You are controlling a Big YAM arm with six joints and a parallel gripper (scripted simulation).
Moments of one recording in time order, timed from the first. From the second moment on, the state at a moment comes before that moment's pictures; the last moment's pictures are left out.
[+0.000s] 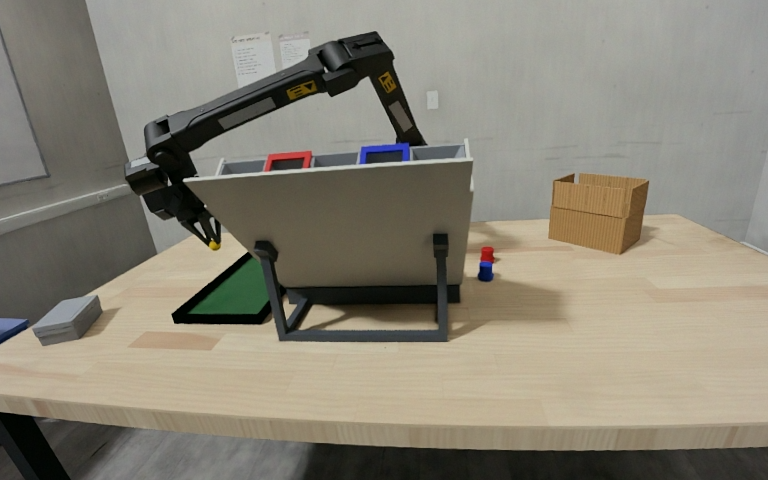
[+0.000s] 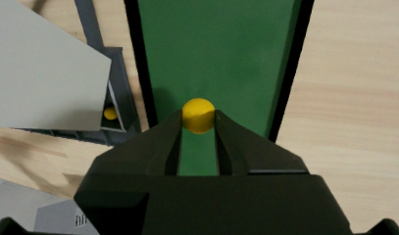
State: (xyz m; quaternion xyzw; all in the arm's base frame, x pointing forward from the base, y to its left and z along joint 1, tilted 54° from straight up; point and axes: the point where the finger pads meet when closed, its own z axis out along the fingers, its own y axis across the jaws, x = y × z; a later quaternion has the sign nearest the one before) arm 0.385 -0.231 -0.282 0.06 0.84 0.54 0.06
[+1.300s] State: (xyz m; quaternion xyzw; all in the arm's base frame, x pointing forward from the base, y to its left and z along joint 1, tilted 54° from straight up) arm 0.270 -0.246 -0.267 0.07 0.83 0.55 0.06
